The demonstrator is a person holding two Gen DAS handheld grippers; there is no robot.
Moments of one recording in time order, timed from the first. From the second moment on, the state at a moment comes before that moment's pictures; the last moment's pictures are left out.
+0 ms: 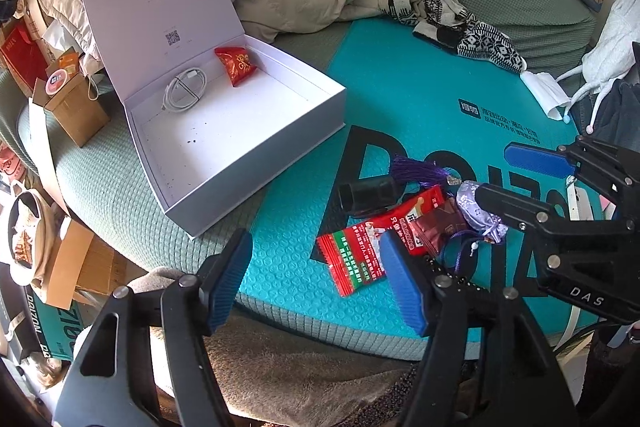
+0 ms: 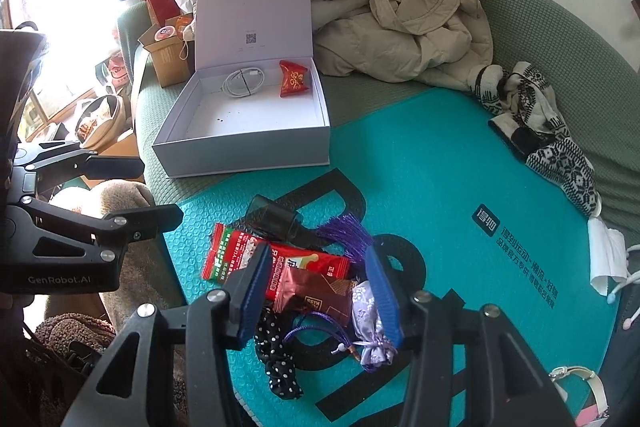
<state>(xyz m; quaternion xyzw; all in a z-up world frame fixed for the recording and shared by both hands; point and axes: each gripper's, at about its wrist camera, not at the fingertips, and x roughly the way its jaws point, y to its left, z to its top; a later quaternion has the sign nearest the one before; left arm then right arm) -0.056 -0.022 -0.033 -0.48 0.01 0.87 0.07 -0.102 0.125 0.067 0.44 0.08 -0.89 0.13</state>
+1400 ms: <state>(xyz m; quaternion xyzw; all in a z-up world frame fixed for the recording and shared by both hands) -0.155 0.037 -0.115 -0.55 -0.01 0.83 0.13 -0.126 0.197 -0.023 0.53 0.00 -0.84 0.10</state>
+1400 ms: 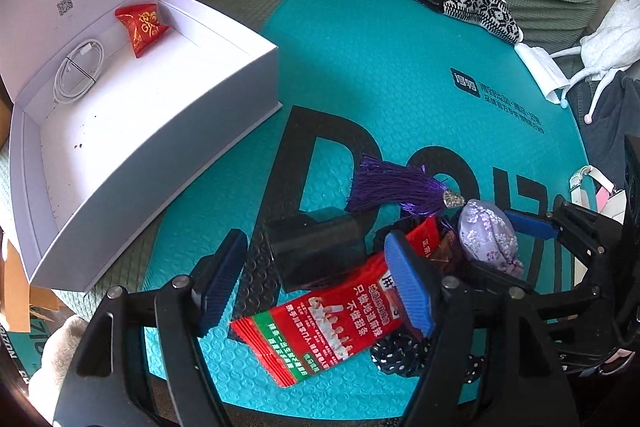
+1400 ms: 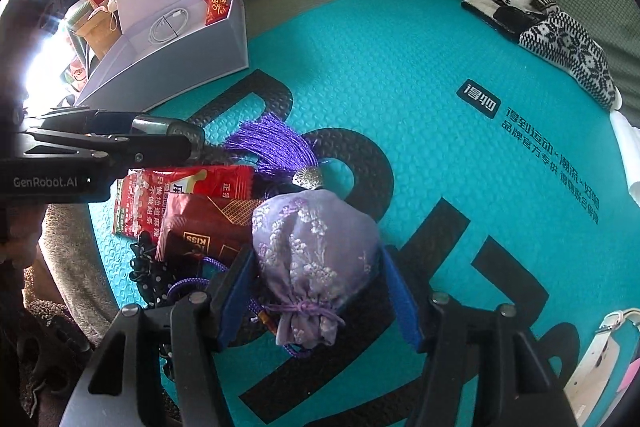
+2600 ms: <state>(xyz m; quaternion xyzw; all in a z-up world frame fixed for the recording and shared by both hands) -0.139 0.028 -0.099 -0.52 0.00 0.84 0.14 -0.139 0.177 0.021 0.48 0.02 -0.87 0.12</state>
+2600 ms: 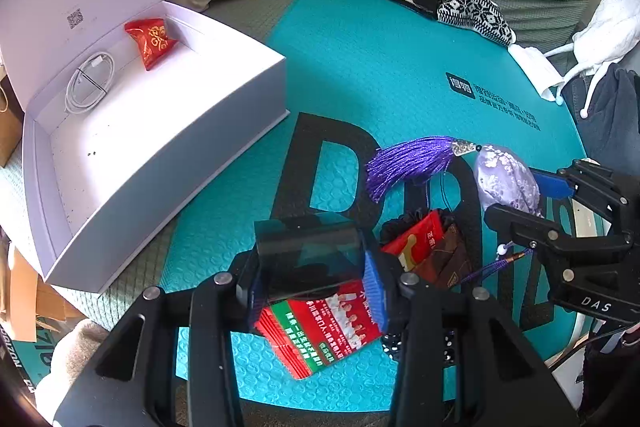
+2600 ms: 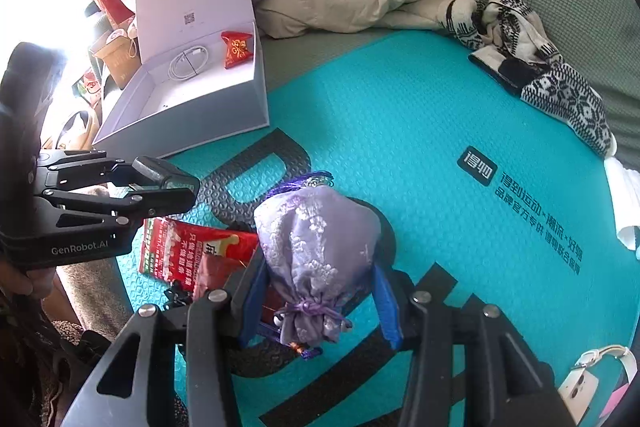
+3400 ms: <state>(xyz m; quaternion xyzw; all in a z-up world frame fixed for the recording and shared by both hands) -0.096 -0.054 -0.052 -0.49 -0.02 0.87 0.04 -0.139 0.082 0.061 0.42 0.08 -0.87 0.24</state>
